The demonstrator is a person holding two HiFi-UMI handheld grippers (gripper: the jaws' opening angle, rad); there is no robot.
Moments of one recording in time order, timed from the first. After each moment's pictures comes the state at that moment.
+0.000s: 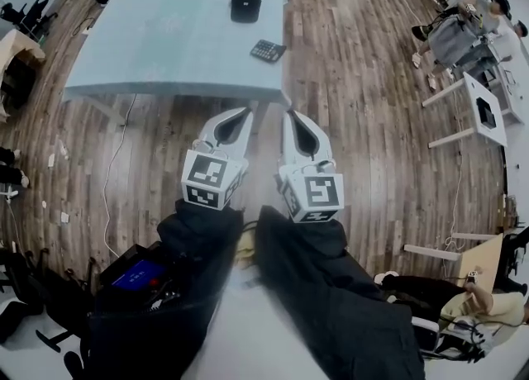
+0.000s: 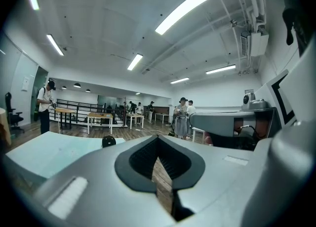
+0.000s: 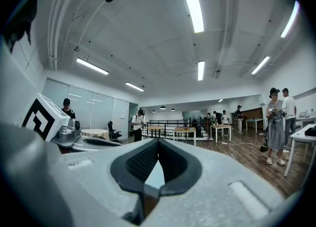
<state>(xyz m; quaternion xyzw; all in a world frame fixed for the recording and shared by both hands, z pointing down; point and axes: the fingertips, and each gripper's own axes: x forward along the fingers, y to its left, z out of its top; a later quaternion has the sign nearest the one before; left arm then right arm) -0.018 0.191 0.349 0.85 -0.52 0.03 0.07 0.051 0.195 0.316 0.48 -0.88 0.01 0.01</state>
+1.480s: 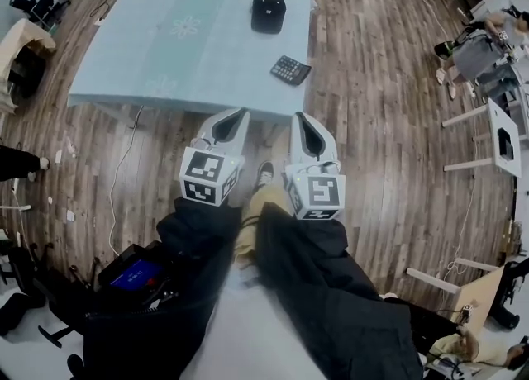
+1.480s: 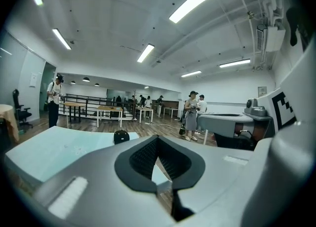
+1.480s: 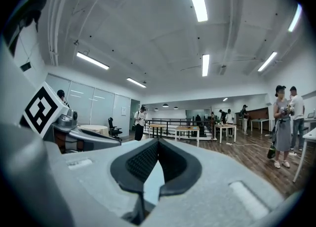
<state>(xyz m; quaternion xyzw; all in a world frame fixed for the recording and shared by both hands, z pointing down) -0.068 0.054 0.405 0.82 -0.56 0.05 0.11 0.024 0.047 0.379 0.46 -0.89 0.00 0.03</state>
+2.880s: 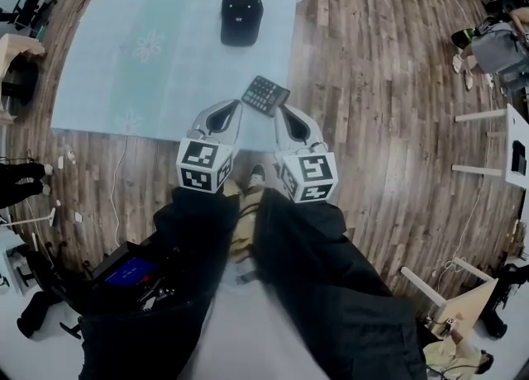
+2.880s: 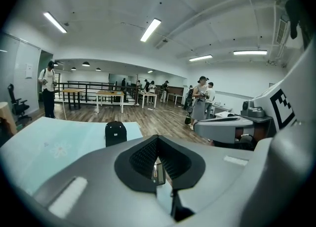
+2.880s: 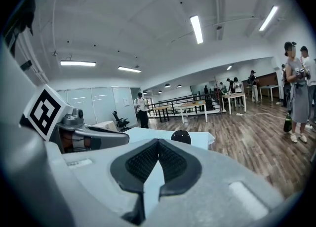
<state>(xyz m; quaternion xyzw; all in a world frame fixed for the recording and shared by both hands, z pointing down) -0.022 -0.190 0.466 0.80 -0.56 0.12 0.17 0.058 -0.198 0.464 0.40 -0.90 0.14 0.08</state>
